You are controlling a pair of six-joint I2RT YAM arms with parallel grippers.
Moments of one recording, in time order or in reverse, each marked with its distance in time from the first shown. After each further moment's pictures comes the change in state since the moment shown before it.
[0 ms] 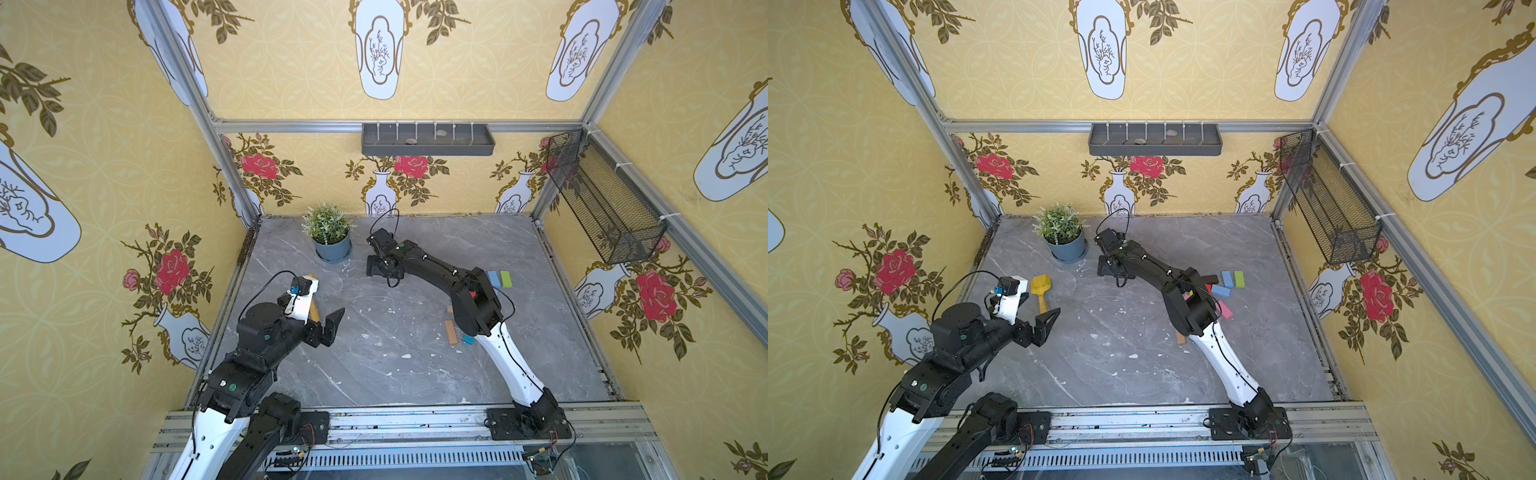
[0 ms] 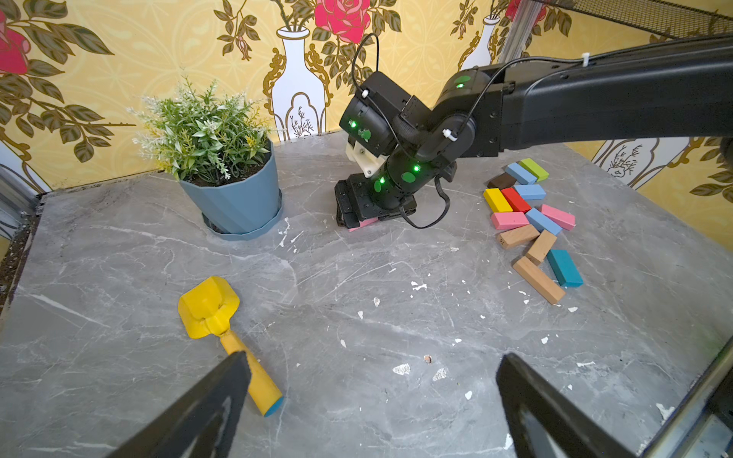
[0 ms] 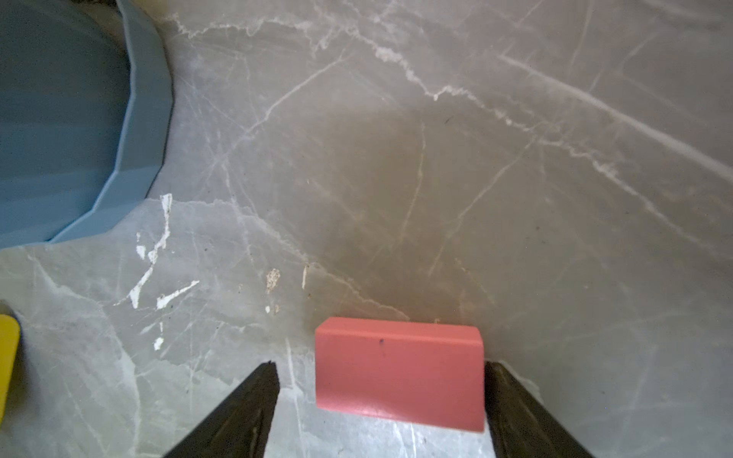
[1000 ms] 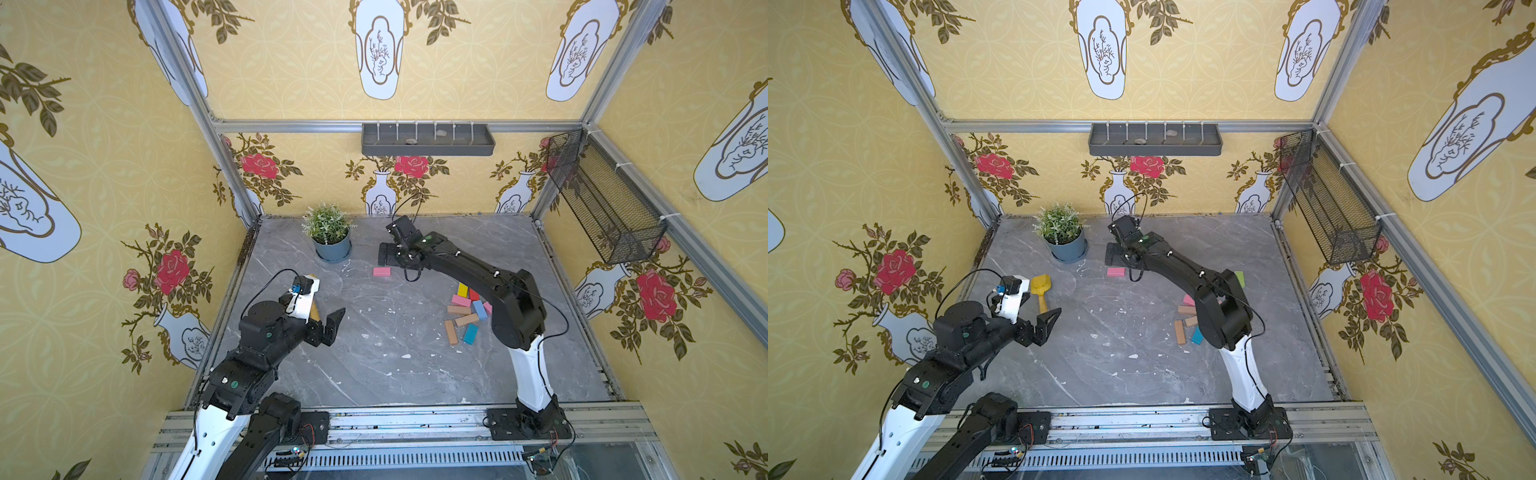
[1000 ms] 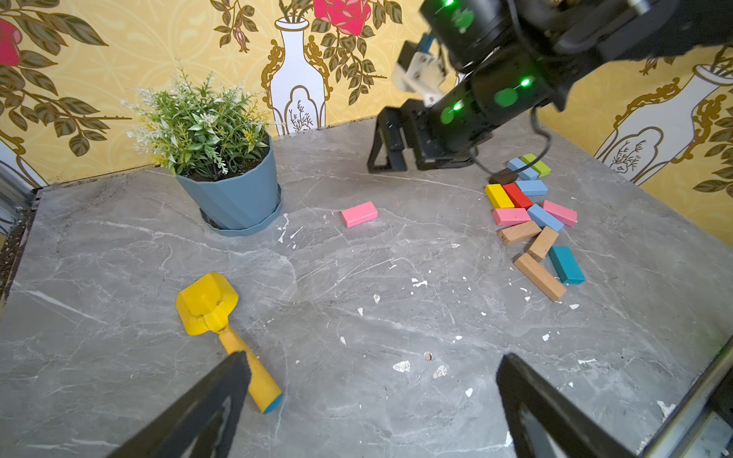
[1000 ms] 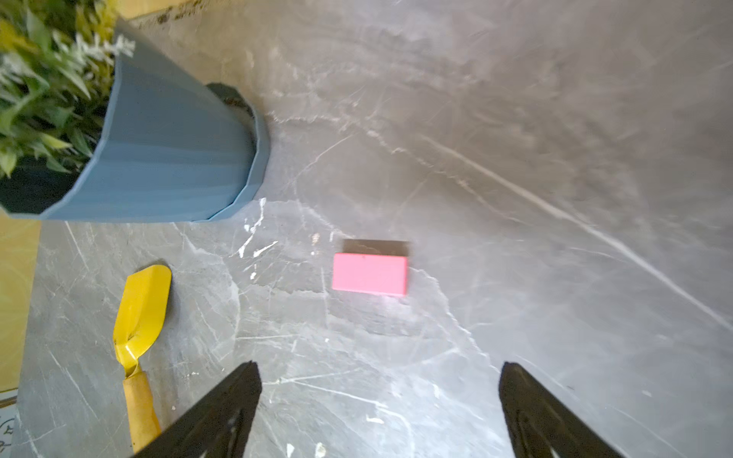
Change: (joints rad) left arm 0.000 0.017 0.000 0.000 0.000 0.000; right arm -0.049 -0.454 -0.384 0.060 0.040 -0.041
